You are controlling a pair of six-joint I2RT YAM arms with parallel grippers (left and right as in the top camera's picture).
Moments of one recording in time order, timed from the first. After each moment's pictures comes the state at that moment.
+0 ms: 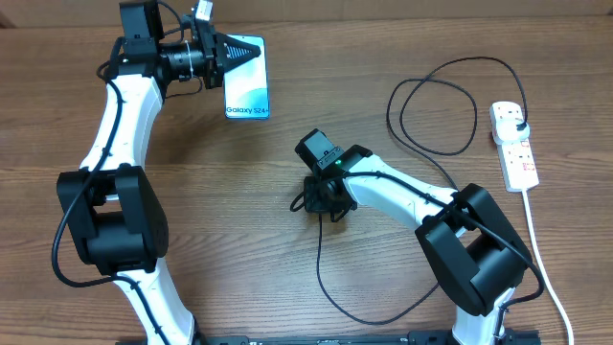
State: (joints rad) left arm 0.07 2.08 1.75 -0.39 1.26 -0.76; right arm 0.69 1.97 1.26 -0.68 -0.10 0.67
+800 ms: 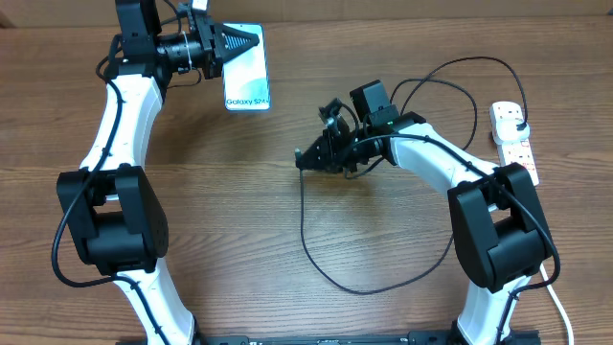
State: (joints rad) left arm 0.07 2.08 1.75 -0.22 1.26 -0.85; right arm 0.40 2.00 1.31 -0.37 -1.00 0.45
